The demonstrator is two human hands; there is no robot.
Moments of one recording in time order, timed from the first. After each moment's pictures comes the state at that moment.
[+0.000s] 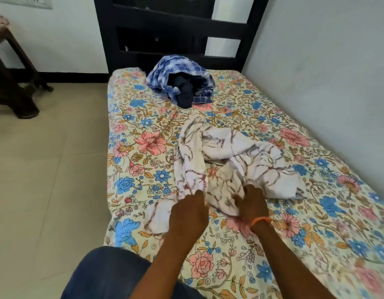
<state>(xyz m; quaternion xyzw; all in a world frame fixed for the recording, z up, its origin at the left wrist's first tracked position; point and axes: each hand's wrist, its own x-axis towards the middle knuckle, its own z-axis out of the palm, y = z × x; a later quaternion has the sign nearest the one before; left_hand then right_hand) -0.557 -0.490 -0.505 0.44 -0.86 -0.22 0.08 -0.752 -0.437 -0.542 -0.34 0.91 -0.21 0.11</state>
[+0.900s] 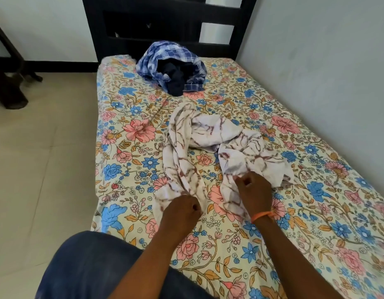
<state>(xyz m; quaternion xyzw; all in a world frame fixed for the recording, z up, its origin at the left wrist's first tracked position) -0.559 -0.468 -0.551 0.40 -0.84 -0.34 0.13 -0.768 -0.402 -0.534 -0.39 0.86 -0.34 -0.02</state>
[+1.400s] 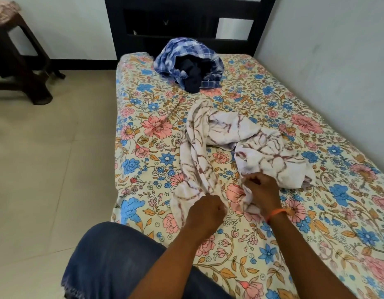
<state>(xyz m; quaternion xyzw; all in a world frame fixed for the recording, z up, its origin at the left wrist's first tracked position) -0.576 -0.458 -0.553 0.39 -0.82 -0.40 0.10 -0.754 -0.415 -0.530 -0.29 0.82 -0.45 0.22</state>
